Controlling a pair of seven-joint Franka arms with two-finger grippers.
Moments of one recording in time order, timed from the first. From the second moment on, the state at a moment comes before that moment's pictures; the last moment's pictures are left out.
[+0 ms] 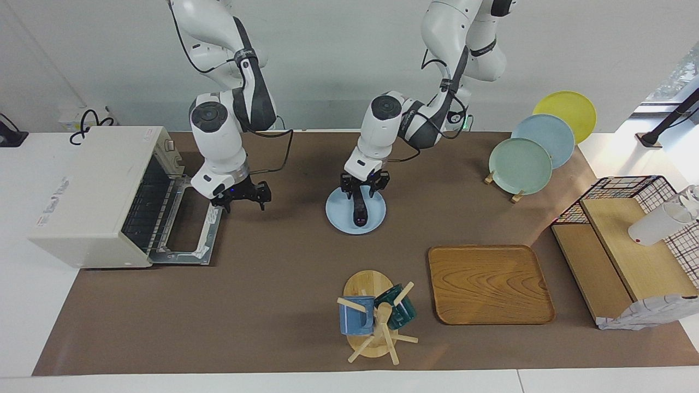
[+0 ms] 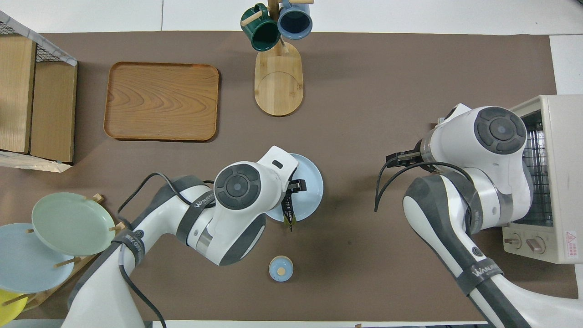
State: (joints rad) left arm -0.60 0.20 -0.11 -2.04 -0.11 2.33 -0.72; right arm 0.20 0.07 0.00 -2.11 -0.02 2.20 0.12
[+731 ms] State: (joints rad) left arm -0.10 0.10 -0.09 -1.76 -0.07 1.90 -0.15; right arm 0.60 0.33 0.01 -1.62 -0.01 1.97 0.51
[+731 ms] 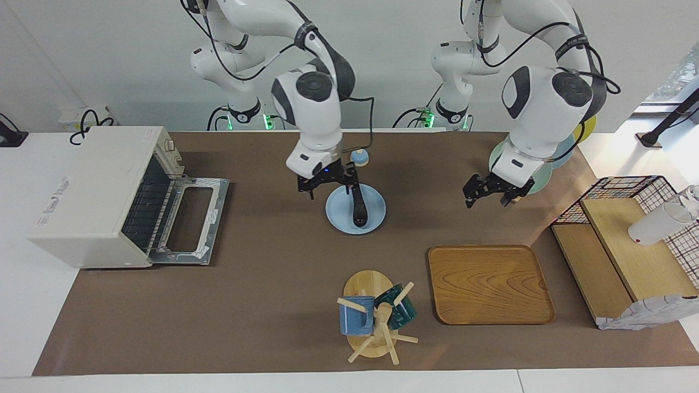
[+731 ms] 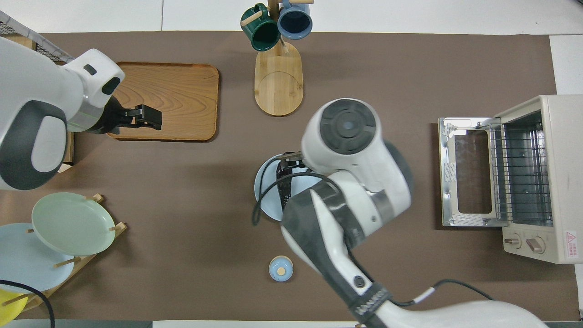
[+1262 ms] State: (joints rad) left arm -0.05 -0.02 -0.09 -1.77 -0.06 1.74 -0.05; right arm 0.78 0.62 0.01 -1.45 -0.07 2.15 0.74
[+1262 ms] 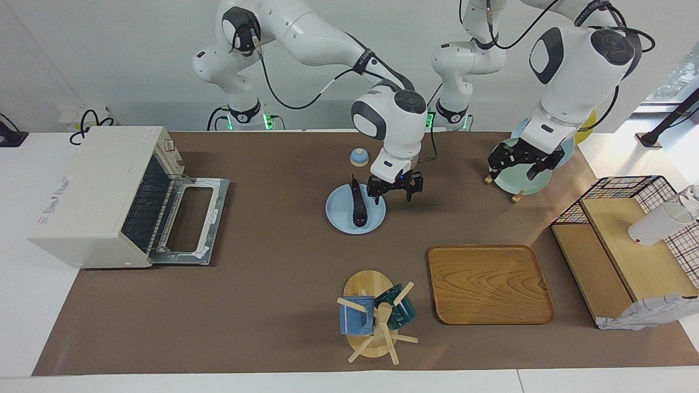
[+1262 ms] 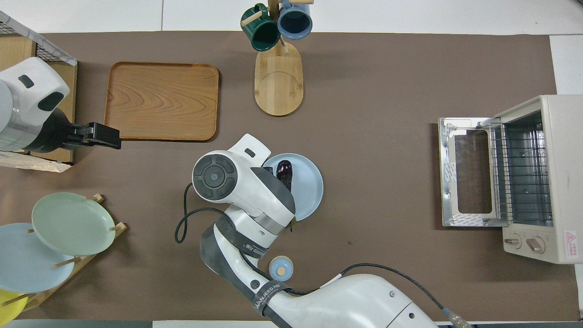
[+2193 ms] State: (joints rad) left arm -0.04 -0.02 -0.09 -1.77 -0.06 1.74 -0.05; right arm 0.78 0.59 0.00 -1.57 -0.07 2.14 0.74
